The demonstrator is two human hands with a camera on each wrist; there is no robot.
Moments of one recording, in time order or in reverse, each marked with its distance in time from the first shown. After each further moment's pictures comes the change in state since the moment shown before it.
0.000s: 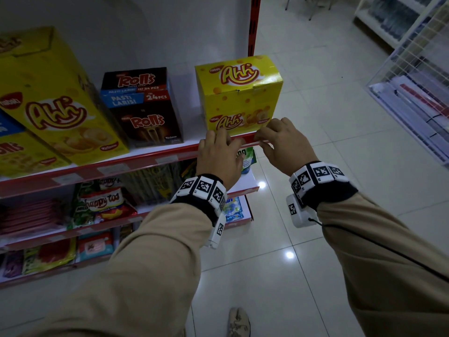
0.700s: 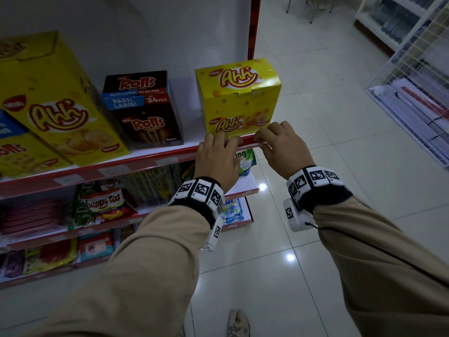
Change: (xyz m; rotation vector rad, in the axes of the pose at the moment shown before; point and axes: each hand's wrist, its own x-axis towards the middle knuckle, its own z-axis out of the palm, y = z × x) left_hand -0.003 -0.001 -0.002 -0.011 -0.002 -0.004; right_hand -0.002 -0.001 0.006 0.019 0.083 0.002
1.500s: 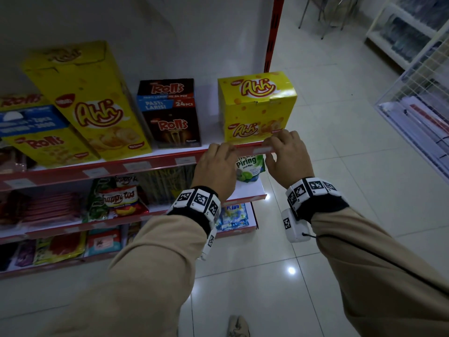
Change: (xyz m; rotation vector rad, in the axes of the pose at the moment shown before) left_hand -0.029 -0.027 -0.023 0.098 -0.082 0.047; right_hand -0.004 -0.033 -0.005 -0.011 0.053 0.067
